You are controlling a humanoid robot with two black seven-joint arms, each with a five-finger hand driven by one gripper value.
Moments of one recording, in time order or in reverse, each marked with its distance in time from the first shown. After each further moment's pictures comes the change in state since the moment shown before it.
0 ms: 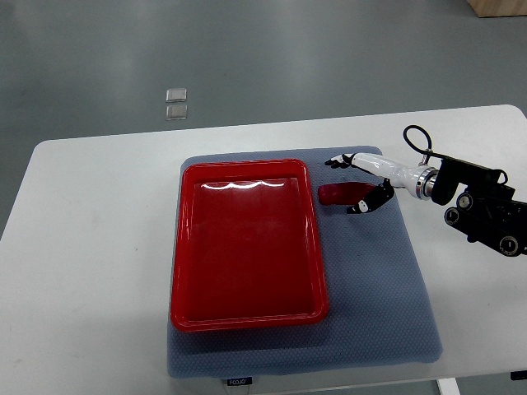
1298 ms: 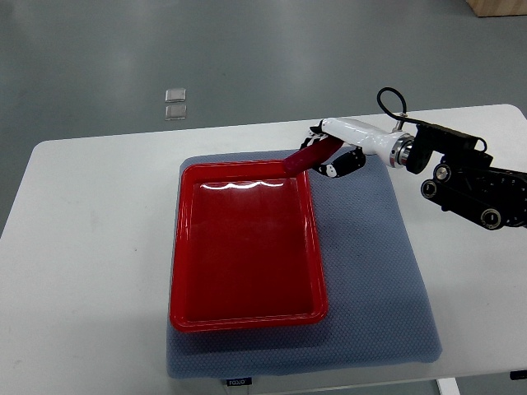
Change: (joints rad) left arm 0.000 0.000 0.004 -0.003 0.000 0.001 0.000; right arm 0.156 0.084 -0.058 0.064 0.022 -0.043 -0.006
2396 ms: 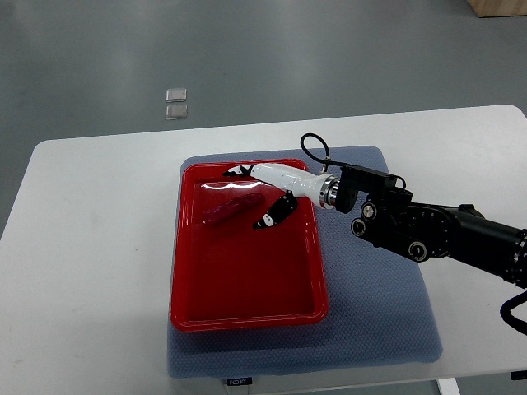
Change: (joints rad) left arm 0.000 0.000 0.003 -0.004 0.000 0.000 0.000; right arm -0.044 0.203 -0.003 -0.087 0.029 -0.008 0.011
